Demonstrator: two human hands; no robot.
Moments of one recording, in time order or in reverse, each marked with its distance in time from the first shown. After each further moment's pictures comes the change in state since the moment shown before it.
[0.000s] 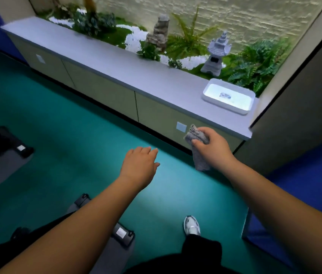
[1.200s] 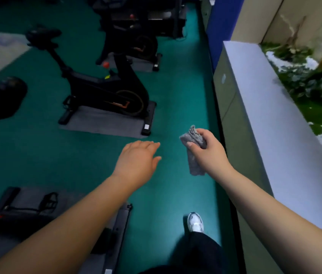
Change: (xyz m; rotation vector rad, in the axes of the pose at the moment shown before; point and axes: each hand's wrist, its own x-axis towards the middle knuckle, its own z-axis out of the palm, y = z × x) left_hand 0.138 -0.352 -0.074 -0.145 0.269 -1.076; right_hand 0.342 -0.341 0.341 0.063 -0.914 -0.677
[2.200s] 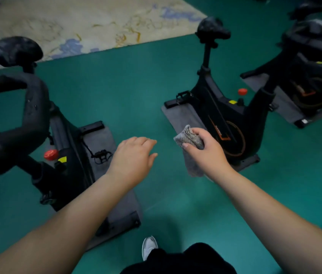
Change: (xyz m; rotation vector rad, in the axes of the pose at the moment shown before) left_hand 0.124 -0.195 -0.009 0.030 0.157 -0.986; right_hand 0.313 -0.128 0.244 -0.059 -0.925 -0.492
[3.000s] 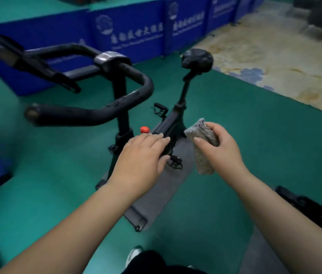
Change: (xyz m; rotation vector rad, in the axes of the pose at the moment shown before) left_hand 0.045 0.024 -0.066 0.133 0.385 -0.994; right_hand 0.211 -0.115 0.071 0.095 -0.902 -0.525
